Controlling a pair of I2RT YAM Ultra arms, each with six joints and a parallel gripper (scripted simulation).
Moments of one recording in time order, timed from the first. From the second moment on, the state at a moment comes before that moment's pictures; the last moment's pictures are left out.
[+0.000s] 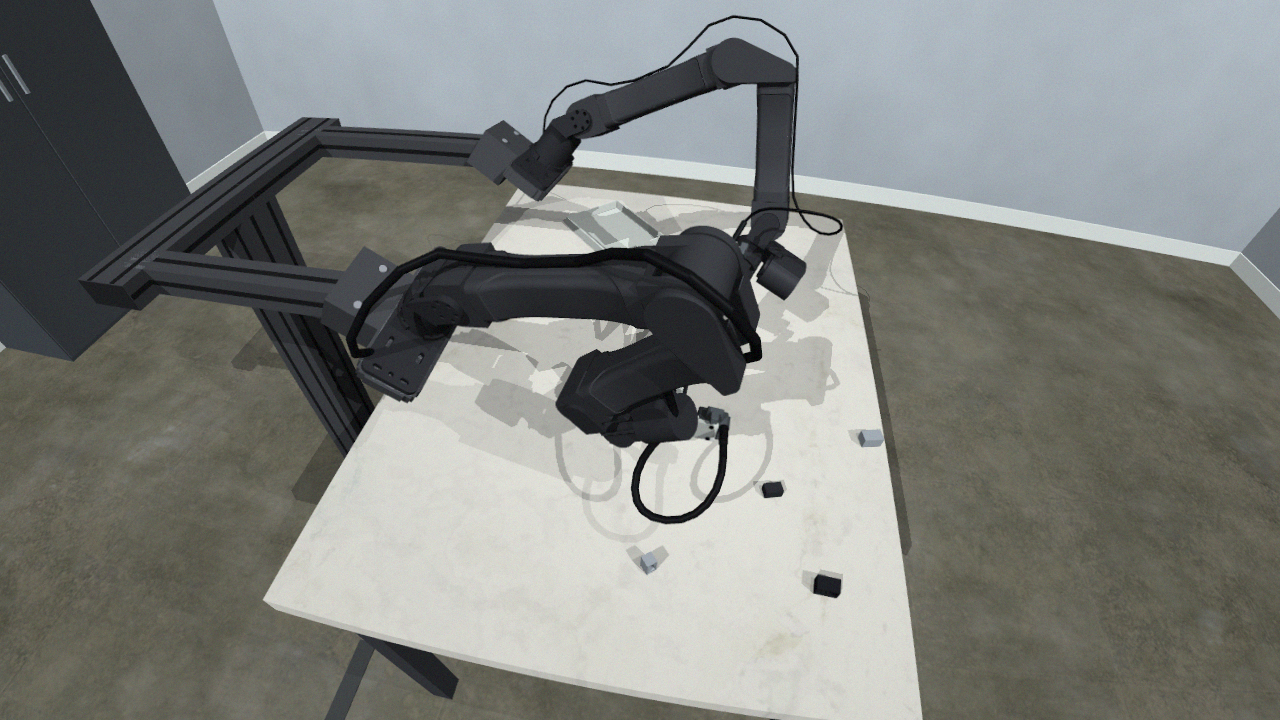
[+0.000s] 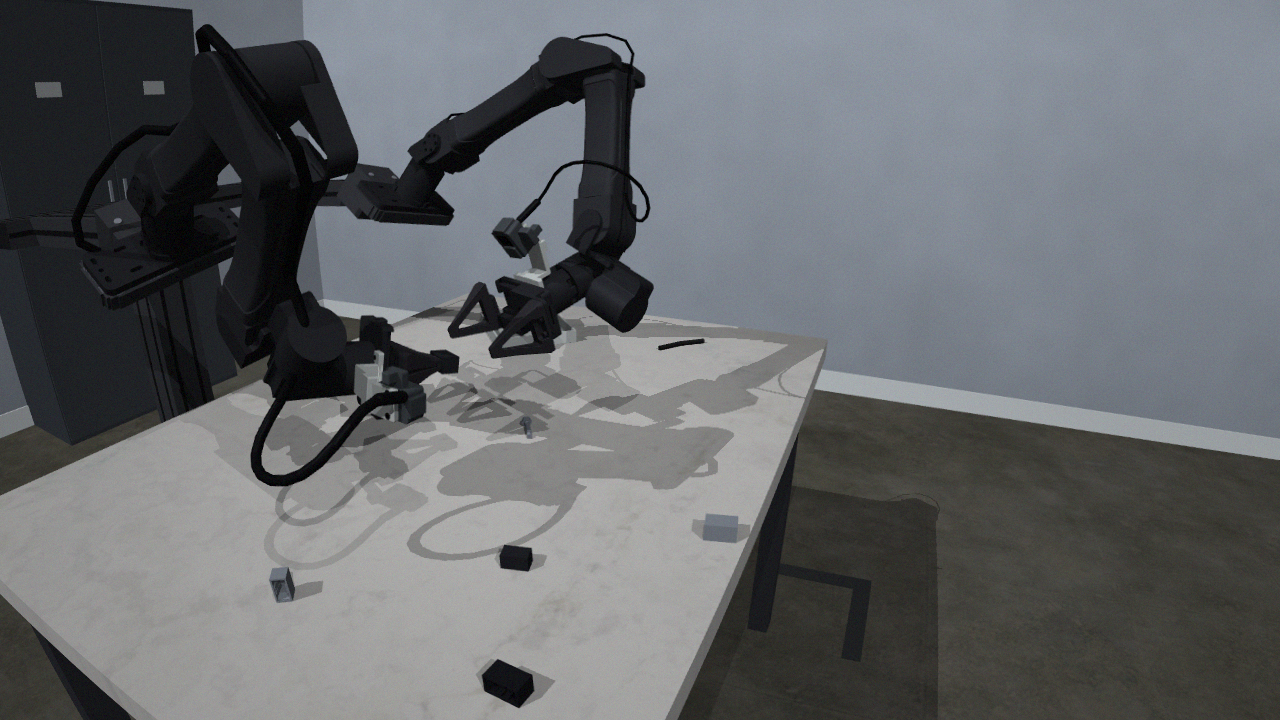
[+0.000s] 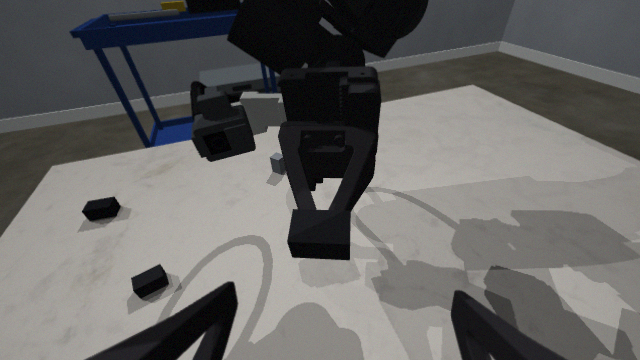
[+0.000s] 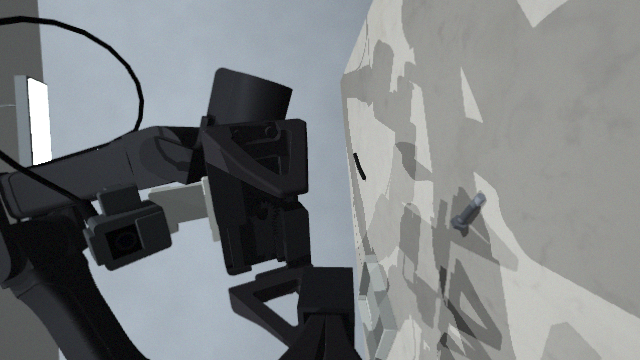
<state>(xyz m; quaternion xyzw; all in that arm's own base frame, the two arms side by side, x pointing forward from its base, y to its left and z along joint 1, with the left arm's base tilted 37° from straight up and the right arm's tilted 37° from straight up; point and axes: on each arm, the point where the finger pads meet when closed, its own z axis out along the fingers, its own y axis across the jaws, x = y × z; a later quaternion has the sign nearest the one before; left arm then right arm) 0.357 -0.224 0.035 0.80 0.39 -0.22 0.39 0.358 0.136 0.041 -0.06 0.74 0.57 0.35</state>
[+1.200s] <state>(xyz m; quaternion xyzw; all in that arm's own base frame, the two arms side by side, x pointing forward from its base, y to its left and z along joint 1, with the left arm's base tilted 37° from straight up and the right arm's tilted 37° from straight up) 0.356 -0.236 0.030 0.80 0.37 -0.26 0.40 0.352 0.138 0.045 -0.07 0.74 0.57 0.36</state>
